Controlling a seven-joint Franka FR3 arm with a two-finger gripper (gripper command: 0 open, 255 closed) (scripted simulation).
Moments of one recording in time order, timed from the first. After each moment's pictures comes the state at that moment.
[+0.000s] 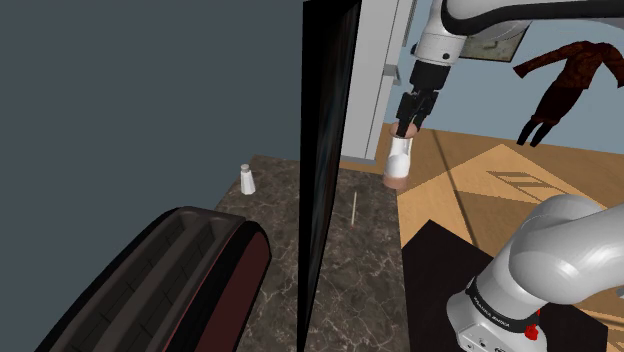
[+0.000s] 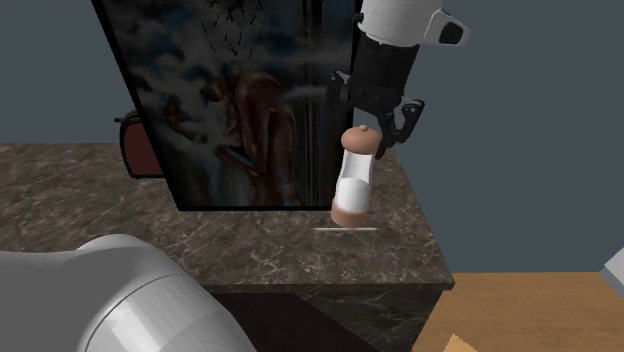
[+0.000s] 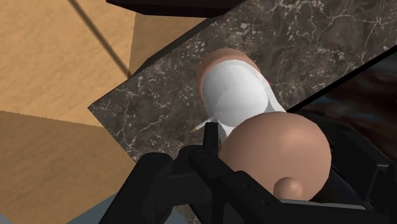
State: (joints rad) arm -0.04 -0.62 -0.16 -2.34 0.06 1.69 -0.18
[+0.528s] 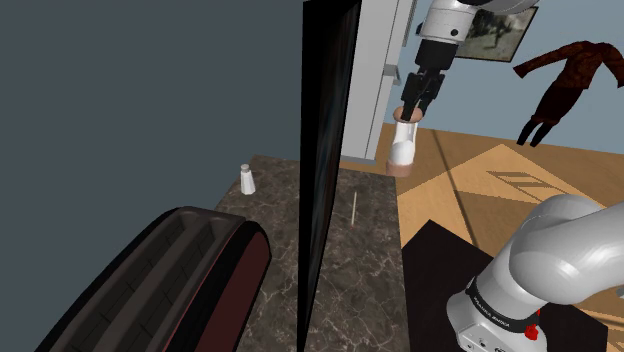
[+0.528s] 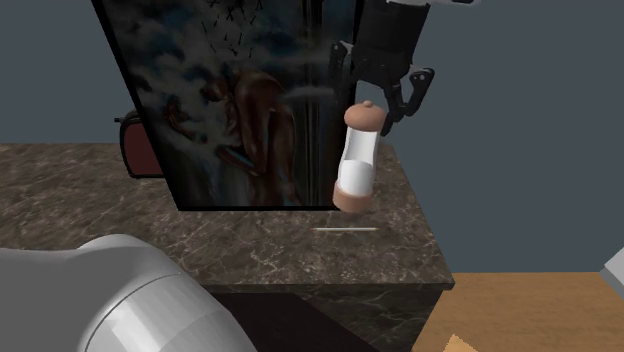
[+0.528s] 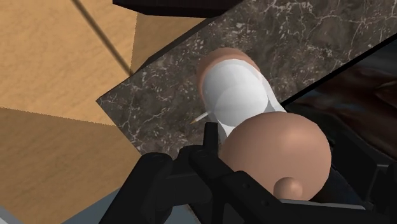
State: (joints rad) arm -0.04 -0.60 -0.16 -2.22 0.06 1.59 -0.17
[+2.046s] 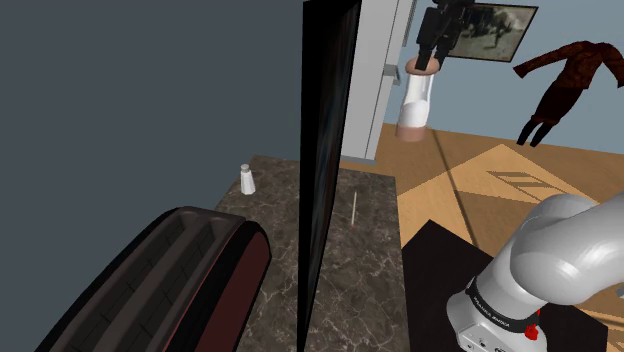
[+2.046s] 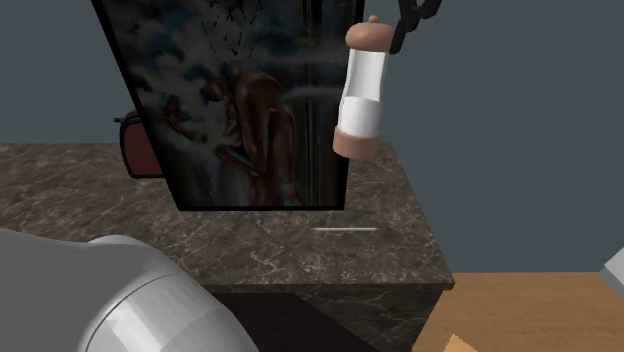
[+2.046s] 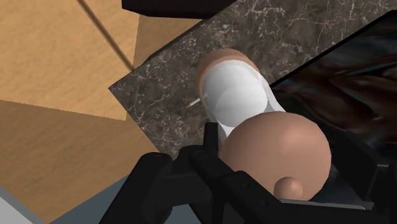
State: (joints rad) arm -0.02 -0.51 -0.15 -1.84 0.08 1.31 -0.13
